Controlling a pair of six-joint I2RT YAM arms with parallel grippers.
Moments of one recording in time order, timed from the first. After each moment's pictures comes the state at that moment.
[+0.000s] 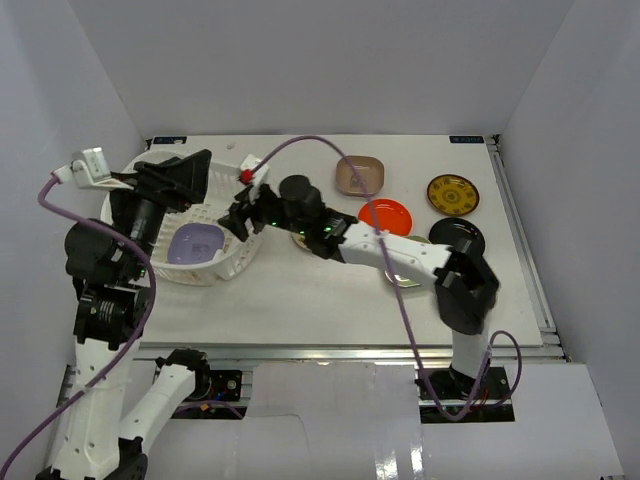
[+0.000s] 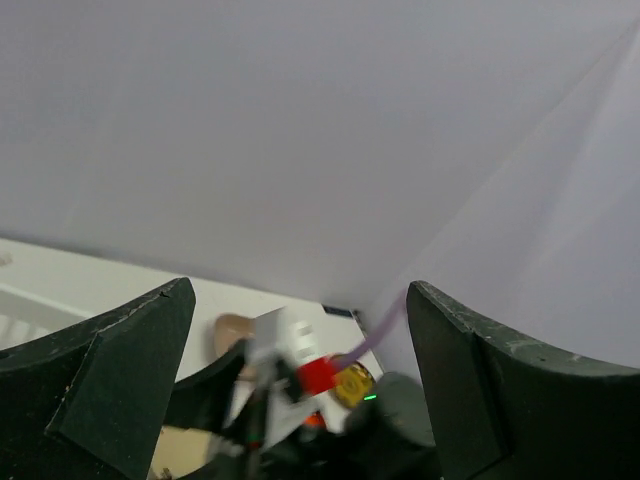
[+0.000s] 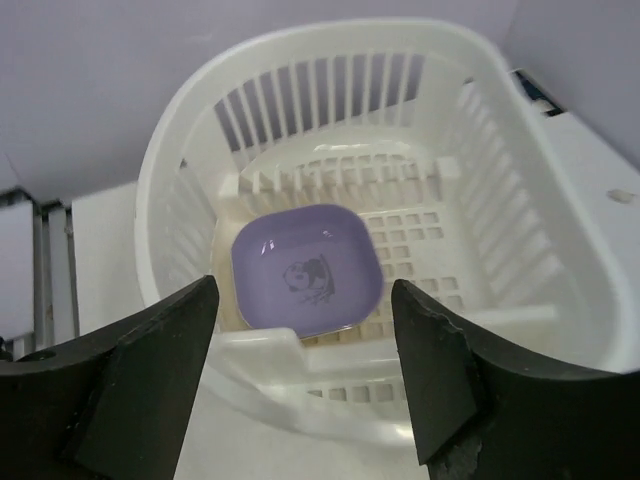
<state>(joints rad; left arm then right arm) -0.20 0.71 1.21 -0.16 0.01 -0.60 1.06 1.98 1.66 0.24 -0.18 -0.01</state>
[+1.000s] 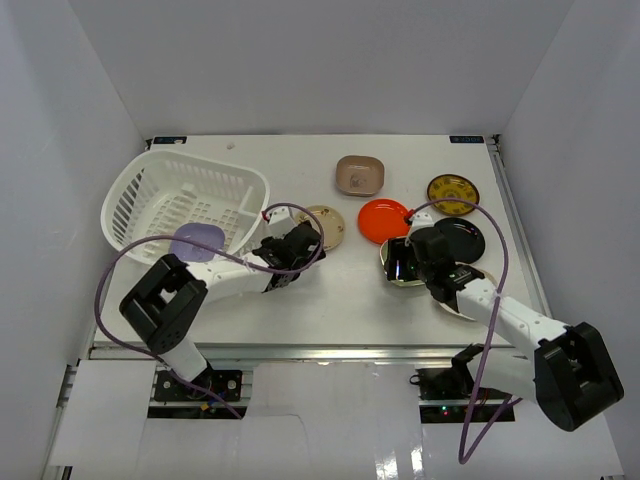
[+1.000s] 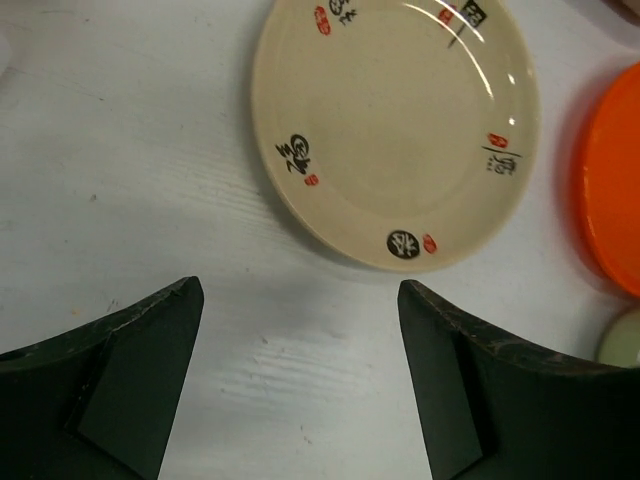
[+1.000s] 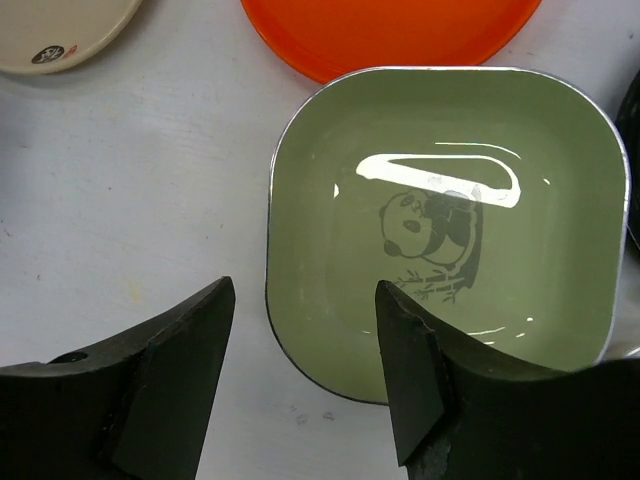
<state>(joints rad) -0.80 1.60 0.85 -0.03 -0.55 -0.95 0.52 1.10 0.54 -0.11 0.10 0.28</state>
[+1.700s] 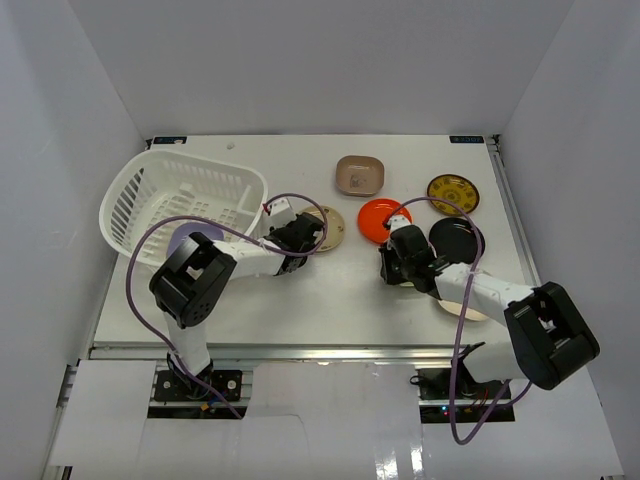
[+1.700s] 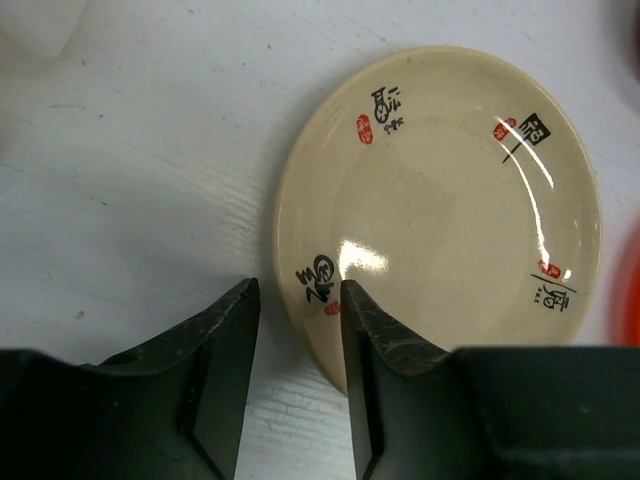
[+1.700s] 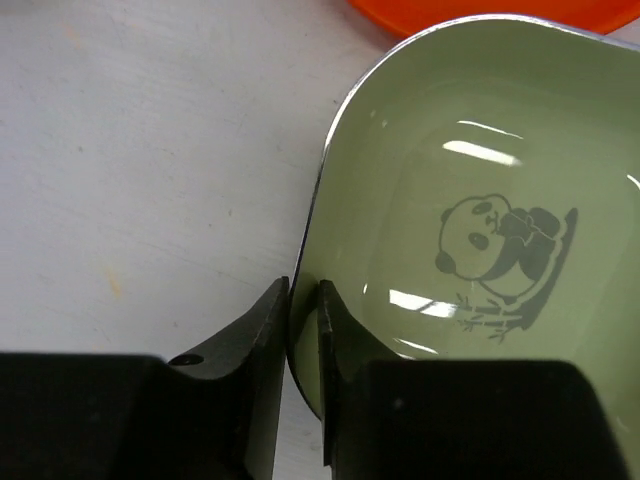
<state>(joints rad) -0.72 1.84 0.98 0.02 -0.62 -0.96 0.57 1.35 0.59 -0.10 0.04 0.25</state>
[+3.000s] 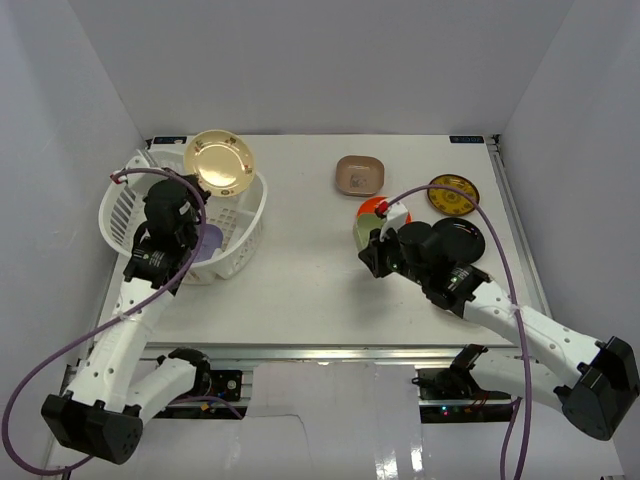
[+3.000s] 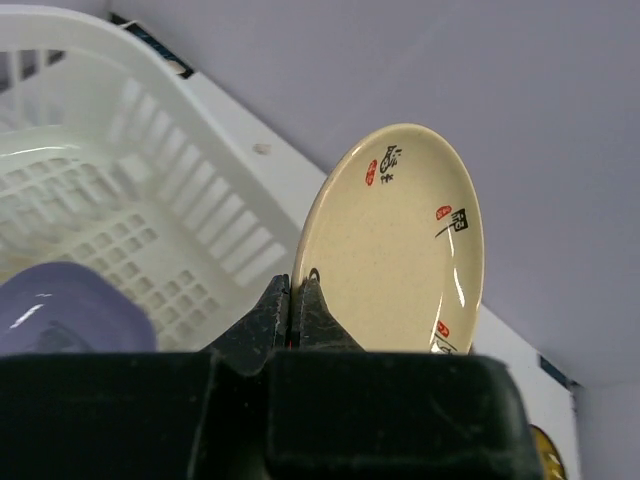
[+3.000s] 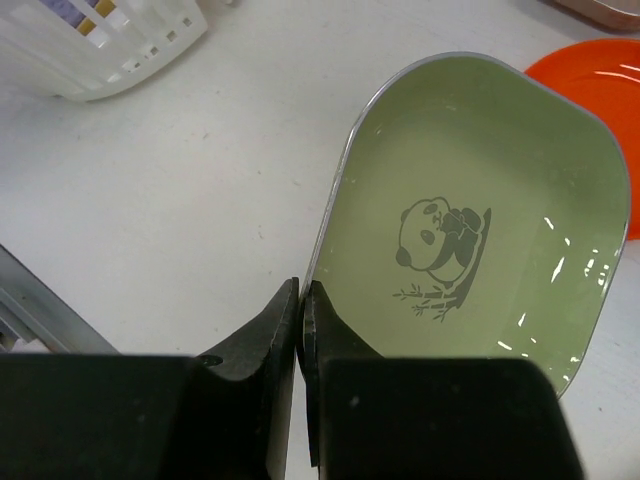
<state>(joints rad) -0.31 0.95 1.02 -0.17 -0.56 -0.67 0.78 0.99 0.73 -0.19 0.03 0.25</state>
